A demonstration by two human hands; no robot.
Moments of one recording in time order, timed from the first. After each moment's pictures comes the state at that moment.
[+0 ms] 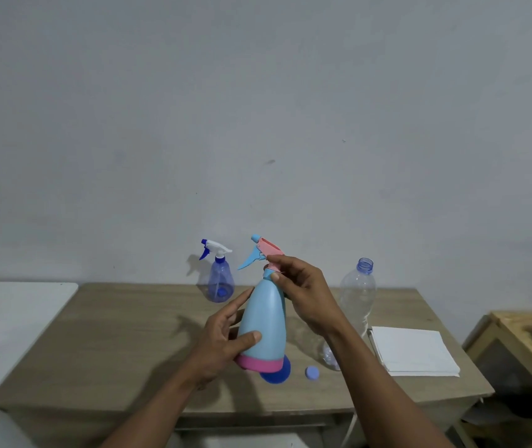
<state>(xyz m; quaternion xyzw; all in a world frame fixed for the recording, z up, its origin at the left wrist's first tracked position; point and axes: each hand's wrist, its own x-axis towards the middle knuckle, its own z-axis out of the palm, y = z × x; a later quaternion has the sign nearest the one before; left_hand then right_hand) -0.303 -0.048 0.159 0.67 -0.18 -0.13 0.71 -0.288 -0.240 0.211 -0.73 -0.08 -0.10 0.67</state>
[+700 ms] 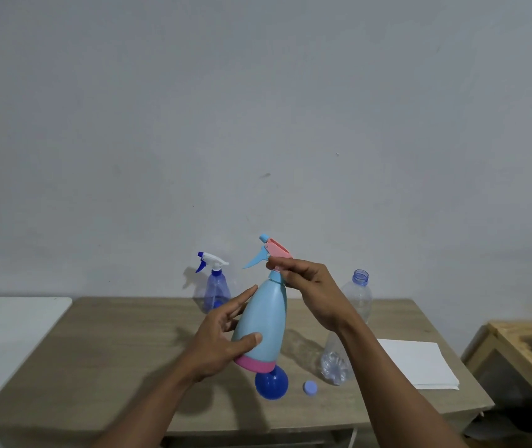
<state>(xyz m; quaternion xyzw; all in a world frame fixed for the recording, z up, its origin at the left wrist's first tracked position) -0.283 -0.049 0.174 0.74 -0.24 -0.08 0.62 -0.282 -0.263 0.240 -0.74 -0.10 -0.08 0.66</state>
